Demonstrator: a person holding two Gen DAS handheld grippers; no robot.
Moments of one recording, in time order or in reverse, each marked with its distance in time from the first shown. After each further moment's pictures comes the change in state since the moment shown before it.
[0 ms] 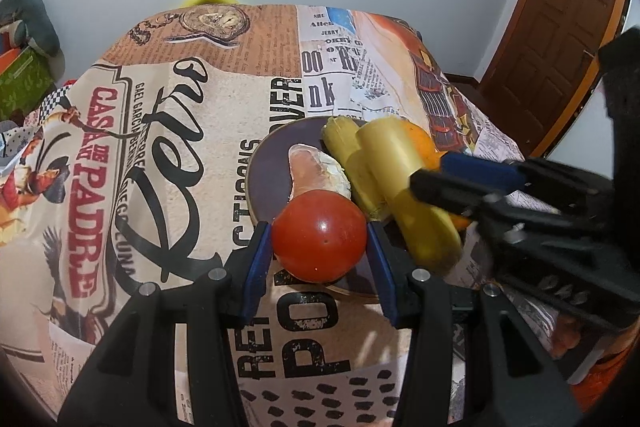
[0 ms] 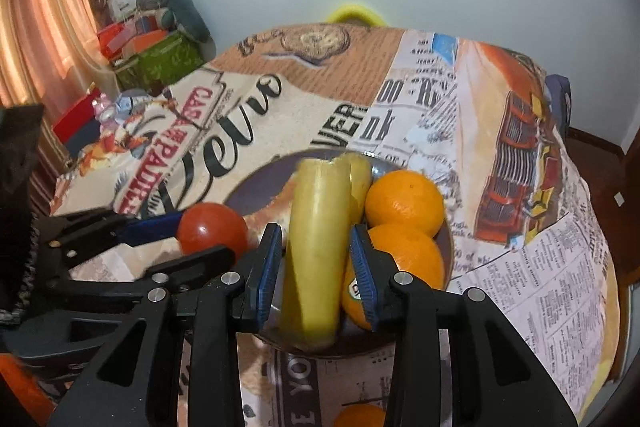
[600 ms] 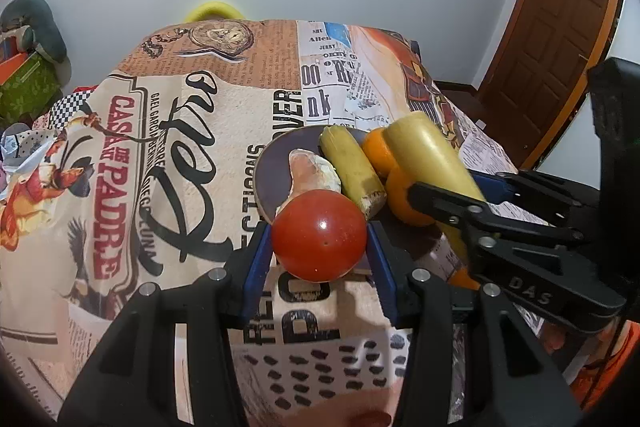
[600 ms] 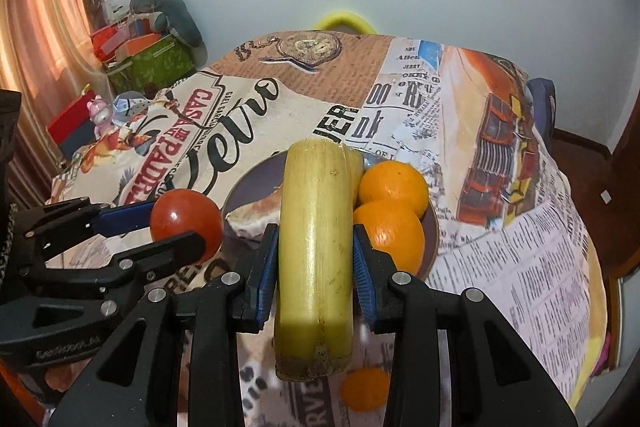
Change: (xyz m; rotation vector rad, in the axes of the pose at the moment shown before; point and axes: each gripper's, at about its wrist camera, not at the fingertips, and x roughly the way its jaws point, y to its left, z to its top) left arm -0.036 -0.004 -0.007 -0.001 -0.034 0.003; right arm -0.006 0.013 -0.009 -0.004 0.008 -0.060
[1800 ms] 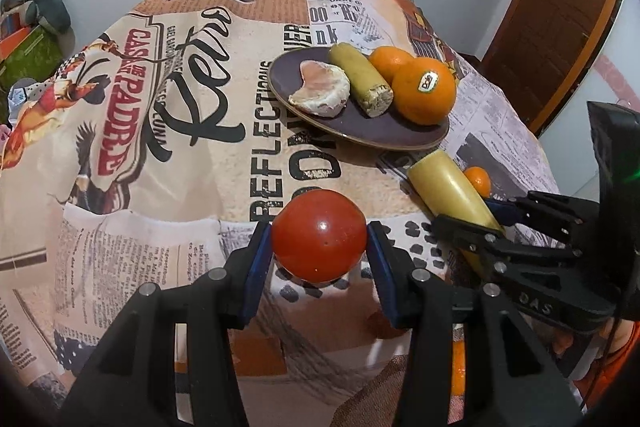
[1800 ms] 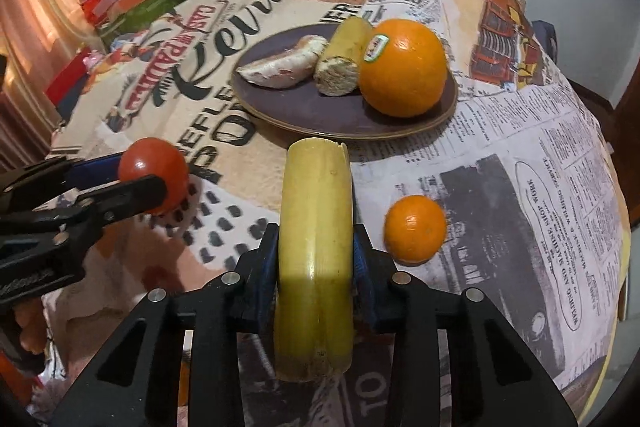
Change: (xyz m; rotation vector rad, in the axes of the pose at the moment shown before) left arm -0.018 0.007 -0.074 -0.009 0.109 0.012; right arm -0.013 0.016 -0.087 0.037 0.177 0.013
